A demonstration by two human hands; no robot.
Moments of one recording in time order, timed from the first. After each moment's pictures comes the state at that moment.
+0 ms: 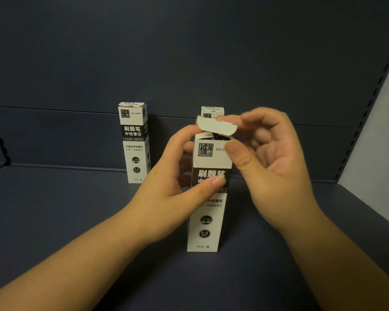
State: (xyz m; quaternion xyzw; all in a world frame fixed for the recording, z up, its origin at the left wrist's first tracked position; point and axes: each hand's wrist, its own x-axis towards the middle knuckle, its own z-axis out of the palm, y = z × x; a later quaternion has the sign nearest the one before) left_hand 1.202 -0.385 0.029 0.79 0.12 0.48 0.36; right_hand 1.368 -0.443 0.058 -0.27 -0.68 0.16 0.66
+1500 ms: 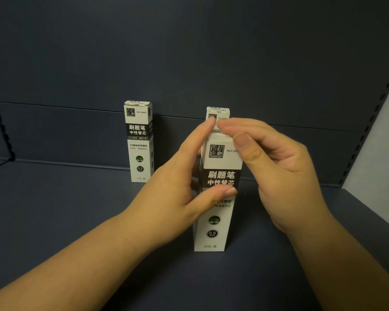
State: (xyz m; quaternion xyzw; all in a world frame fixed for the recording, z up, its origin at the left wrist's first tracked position) left_hand 1.199 -0.397 0.033 0.83 0.17 0.47 0.24; right_hand 1.371 -0.441 0.060 -0.32 -0.69 0.15 0.63
